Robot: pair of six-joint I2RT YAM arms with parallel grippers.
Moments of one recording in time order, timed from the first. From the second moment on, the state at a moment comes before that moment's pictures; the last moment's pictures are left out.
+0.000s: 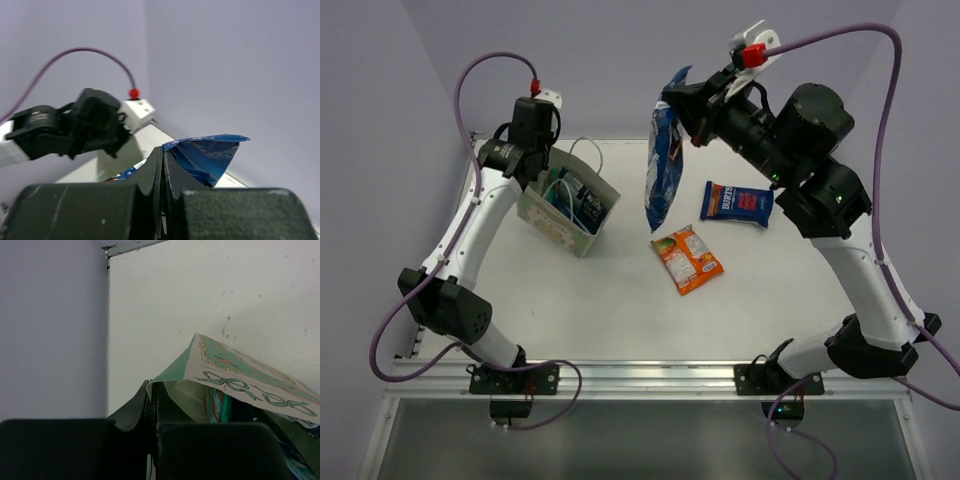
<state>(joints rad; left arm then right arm) -0.32 1.59 1.74 -0.80 -0.50 0.13 0.77 1.42 2.07 -0.45 -0.05 0.02</state>
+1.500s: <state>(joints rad) -0.29 1.59 1.74 -0.77 -0.39 0.20 0.52 1.58 1.68 -0.33 -0.10 0.14</state>
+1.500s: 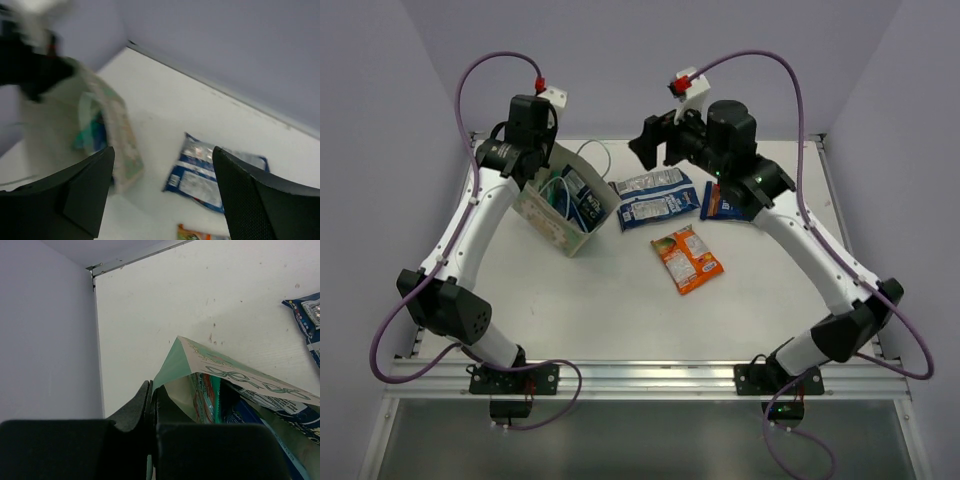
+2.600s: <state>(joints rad) -0.30 1.59 1.74 -0.77 -0.31 0.16 0.90 1.97 1.90 -0.47 0.10 0.10</state>
